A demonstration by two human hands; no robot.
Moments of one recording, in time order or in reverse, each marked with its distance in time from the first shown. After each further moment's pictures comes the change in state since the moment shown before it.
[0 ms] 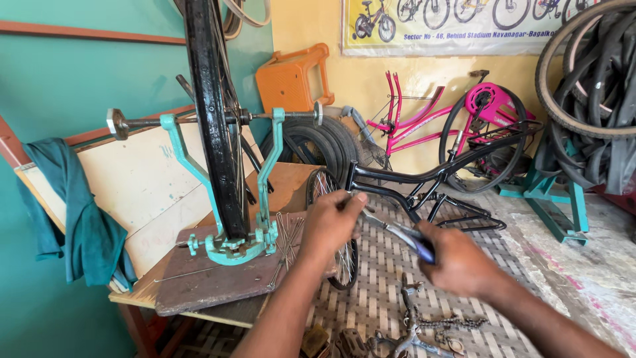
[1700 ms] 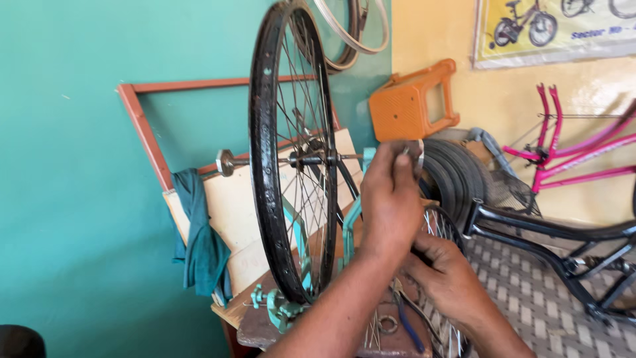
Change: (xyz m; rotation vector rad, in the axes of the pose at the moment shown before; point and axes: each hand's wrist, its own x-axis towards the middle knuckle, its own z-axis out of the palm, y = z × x) left_hand 0.089 0.060 -0.029 0.016 0.560 0.520; right_hand 0.167 -0.083 0.087 1.068 -0.080 -0.369
